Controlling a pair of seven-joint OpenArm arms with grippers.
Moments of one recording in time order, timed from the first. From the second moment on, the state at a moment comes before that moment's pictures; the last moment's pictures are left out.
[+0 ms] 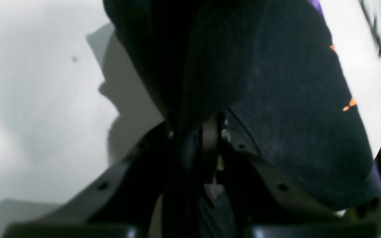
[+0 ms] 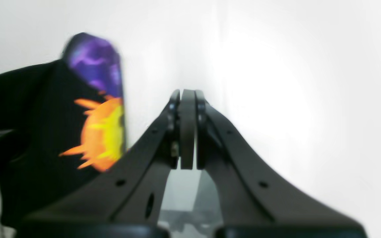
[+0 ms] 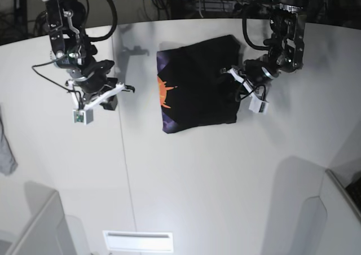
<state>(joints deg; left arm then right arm) 10.0 -17.0 1.3 84.2 -43.6 -24.5 39.1 -13.4 16.6 -8.0 112.0 29.1 -15.9 -46.8</state>
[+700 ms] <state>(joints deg) -16.3 -32.5 43.0 81.3 -43.2 -24.0 39.4 -22.1 15.1 -3.5 112.0 29.4 -16.0 -41.3</state>
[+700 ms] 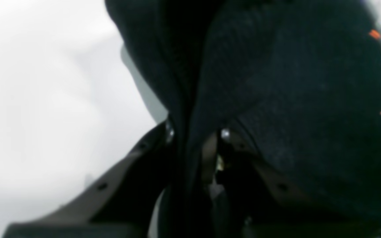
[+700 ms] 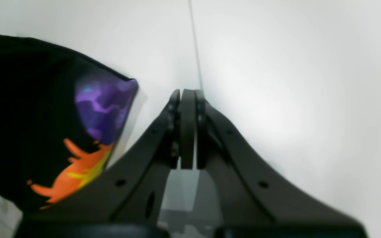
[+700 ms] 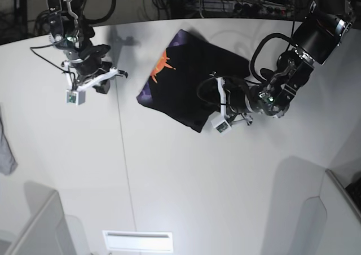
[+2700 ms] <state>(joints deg) -30.1 -18.2 60.0 80.1 7.8 -40.1 31.5 -28.2 3.2 10.7 111.8 29.1 -16.3 -41.2</state>
